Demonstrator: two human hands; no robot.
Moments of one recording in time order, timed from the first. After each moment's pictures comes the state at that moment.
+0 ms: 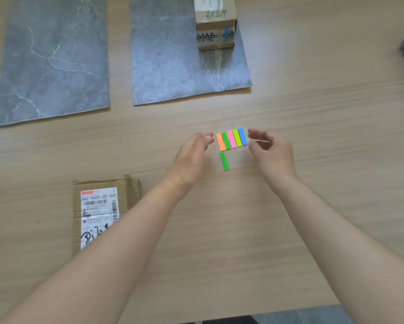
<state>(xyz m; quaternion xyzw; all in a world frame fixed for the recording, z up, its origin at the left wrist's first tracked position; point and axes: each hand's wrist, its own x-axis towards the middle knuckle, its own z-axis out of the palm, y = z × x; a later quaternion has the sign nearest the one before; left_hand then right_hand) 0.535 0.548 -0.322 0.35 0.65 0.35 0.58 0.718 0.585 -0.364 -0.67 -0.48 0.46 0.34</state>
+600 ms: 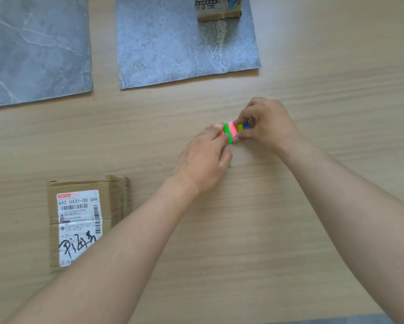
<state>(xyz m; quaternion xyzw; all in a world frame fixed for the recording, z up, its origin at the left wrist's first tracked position) 0.550 0.569 -0.385 0.71 0.65 0.10 0.27 0.718 0.675 -0.394 -0.50 -0.80 0.32 0.09</state>
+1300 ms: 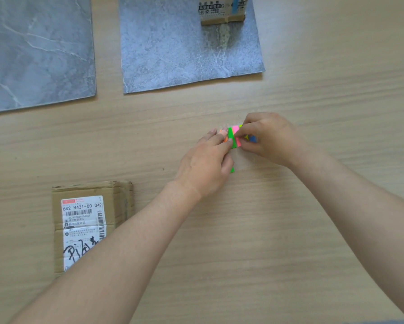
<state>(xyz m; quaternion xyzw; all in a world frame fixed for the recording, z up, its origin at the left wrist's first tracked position) 0.545 0.568 -0.377 0.73 0.63 0.07 0.26 0.726 0.662 -0.398 -0.36 -0.89 0.25 0.10</state>
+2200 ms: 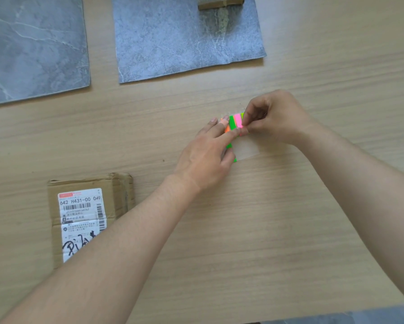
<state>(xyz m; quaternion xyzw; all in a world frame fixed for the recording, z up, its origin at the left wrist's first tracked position) 0.542 0.559 -0.387 0.72 0.63 0.12 0.28 0.726 0.668 -0.387 -0.50 -0.71 0.49 0.12</state>
